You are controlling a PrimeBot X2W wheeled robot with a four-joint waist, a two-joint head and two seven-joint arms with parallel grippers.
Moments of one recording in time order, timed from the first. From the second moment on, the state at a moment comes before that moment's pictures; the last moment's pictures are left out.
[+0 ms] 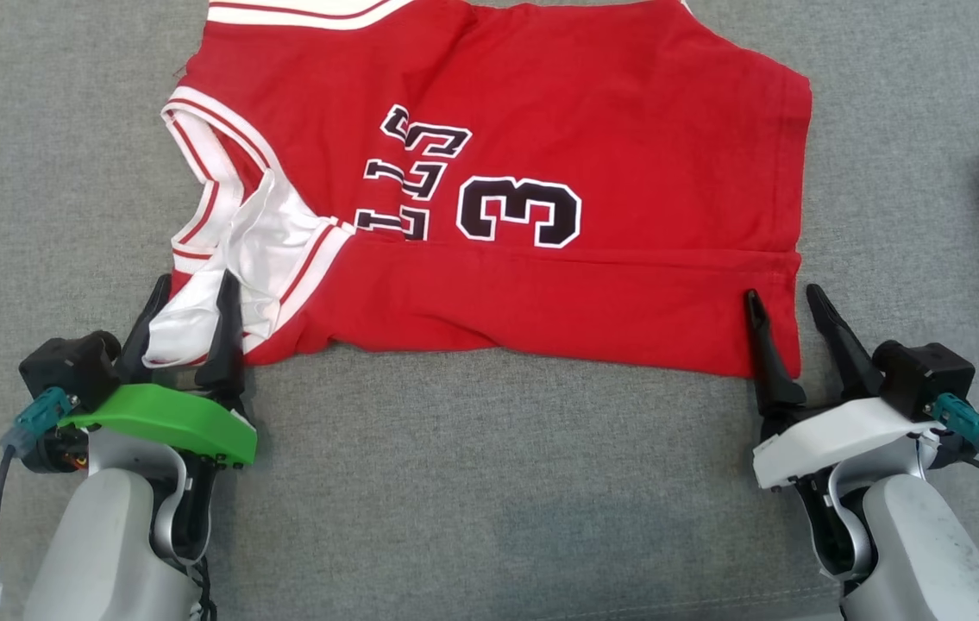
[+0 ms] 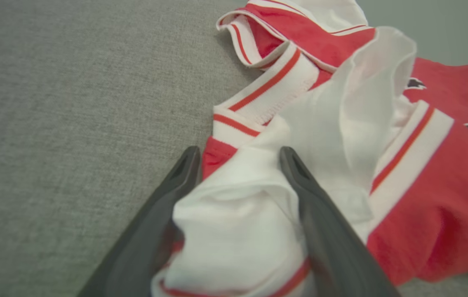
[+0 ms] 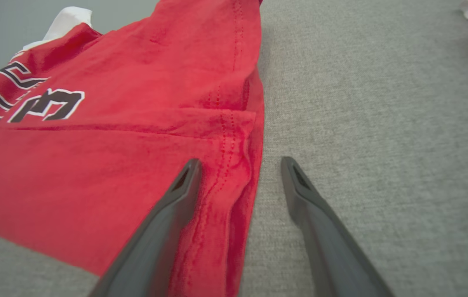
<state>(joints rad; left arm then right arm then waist) -0.36 0.18 -0.13 0.43 -0.49 -0.12 -0.17 -0.22 -0.10 0.08 0.25 0.30 0.13 -0.19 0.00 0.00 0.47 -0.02</state>
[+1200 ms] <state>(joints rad) 0.03 0.23 -0.19 0.02 -0.76 -0.02 -0.08 0.04 -0.25 0.04 -0.03 0.44 0.13 0.02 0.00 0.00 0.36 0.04</state>
